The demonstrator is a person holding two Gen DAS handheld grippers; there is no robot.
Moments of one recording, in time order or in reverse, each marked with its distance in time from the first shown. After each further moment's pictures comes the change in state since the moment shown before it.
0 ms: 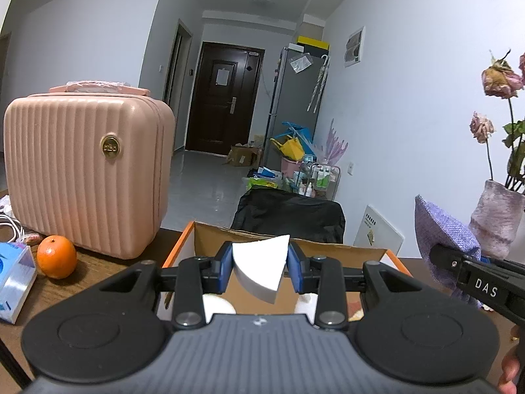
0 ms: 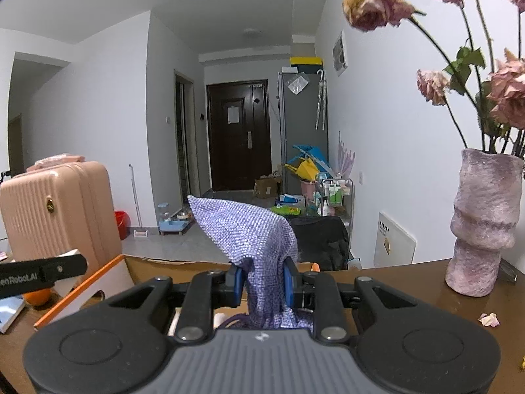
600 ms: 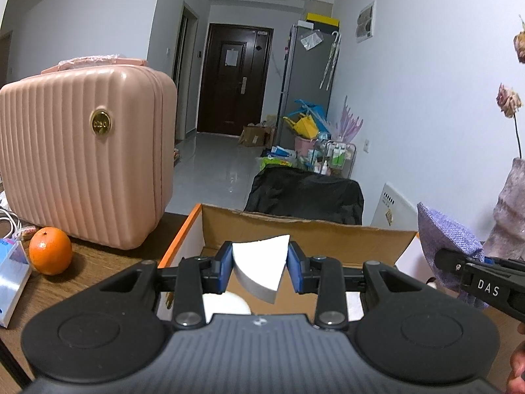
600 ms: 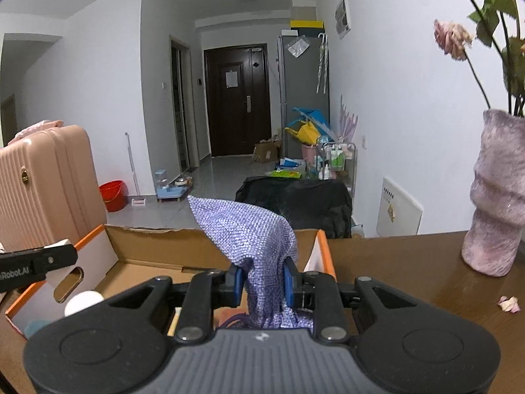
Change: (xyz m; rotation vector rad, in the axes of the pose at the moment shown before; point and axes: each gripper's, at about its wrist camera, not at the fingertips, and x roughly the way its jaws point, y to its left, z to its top) left arm 0.046 0.004 -0.009 0.027 0.082 0.058; right arm 0.054 -0.006 -0.010 0.013 0.140 0.008
